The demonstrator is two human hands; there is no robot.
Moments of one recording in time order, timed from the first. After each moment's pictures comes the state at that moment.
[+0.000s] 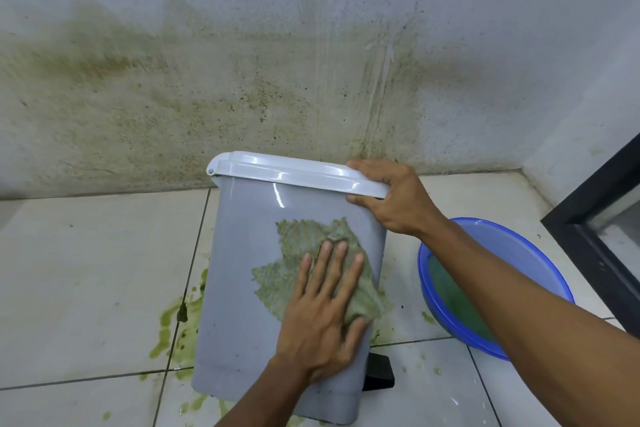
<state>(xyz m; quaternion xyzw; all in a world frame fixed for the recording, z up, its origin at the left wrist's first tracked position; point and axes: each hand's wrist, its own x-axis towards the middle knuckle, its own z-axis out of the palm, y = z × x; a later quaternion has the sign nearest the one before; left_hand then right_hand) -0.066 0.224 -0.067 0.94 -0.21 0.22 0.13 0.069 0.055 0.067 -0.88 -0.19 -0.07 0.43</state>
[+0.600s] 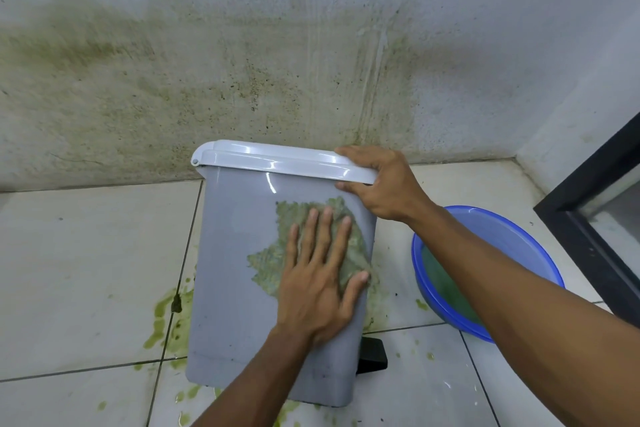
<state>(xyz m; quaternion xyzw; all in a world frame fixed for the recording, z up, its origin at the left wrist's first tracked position) -0.046 0.212 -0.052 0.95 -0.14 0.24 0.13 0.070 0.061 0.064 -0.88 -0.19 -0.07 0.44</state>
